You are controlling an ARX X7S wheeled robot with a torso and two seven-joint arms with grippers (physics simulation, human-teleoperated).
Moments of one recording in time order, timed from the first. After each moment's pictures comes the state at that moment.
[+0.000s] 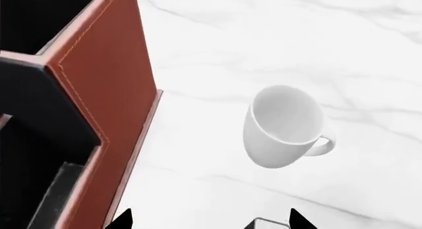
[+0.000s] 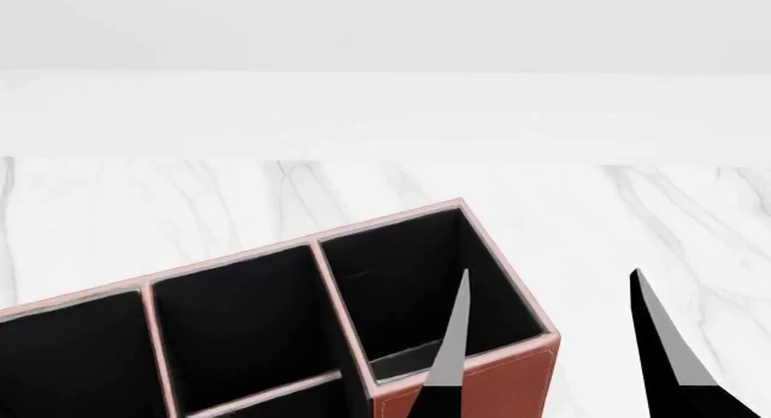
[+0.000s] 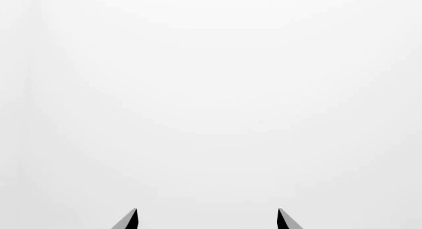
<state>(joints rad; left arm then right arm) -0.64 -0.65 0.76 0.80 -1.55 -1.09 -0.59 0.03 0.43 -0.24 -0.97 0.32 0.42 0.51</state>
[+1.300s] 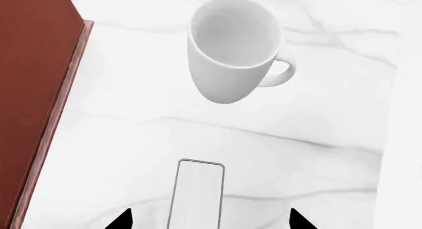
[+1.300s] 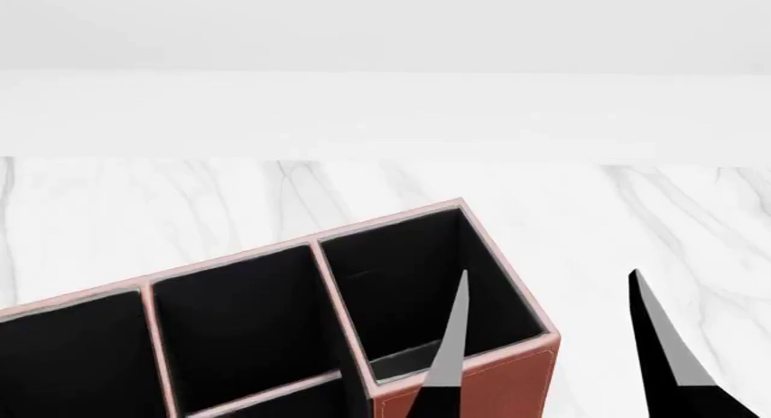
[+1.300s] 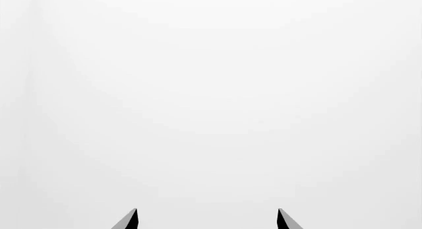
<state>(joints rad) -0.62 -0.53 0.98 0.74 -1.63 -1.19 -0.78 0.04 0.48 -0.27 -0.96 0.34 0.40 0.56</state>
